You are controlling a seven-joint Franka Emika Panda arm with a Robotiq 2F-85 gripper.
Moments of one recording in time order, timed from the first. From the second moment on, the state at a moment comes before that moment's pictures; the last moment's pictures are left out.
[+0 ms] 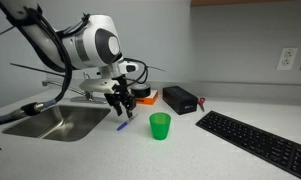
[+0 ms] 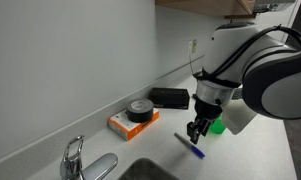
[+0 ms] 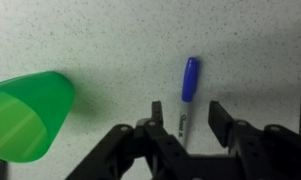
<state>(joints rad) -0.06 0.09 0.04 -2.41 -0.20 2.61 0.43</state>
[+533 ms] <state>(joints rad) -0.04 0.10 0.01 -2.38 -0.19 2.59 0.43</state>
